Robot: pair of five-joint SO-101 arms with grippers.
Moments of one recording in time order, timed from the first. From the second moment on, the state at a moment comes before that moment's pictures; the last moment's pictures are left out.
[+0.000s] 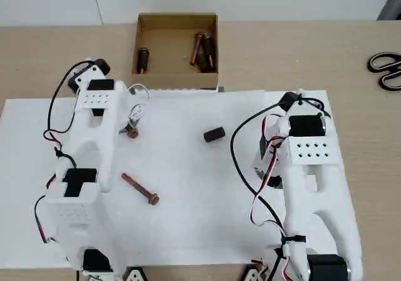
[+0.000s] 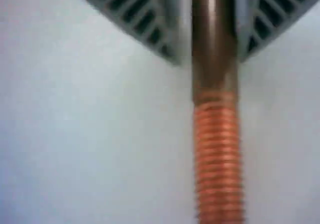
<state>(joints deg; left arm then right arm) -4.0 27.1 -2.9 70.7 44.1 -5.1 -22.0 26.8 93.5 -30.5</state>
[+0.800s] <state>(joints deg) -4.1 25.6 -20.9 91.6 84.6 -5.1 -22.0 26.8 93.5 -30.5</state>
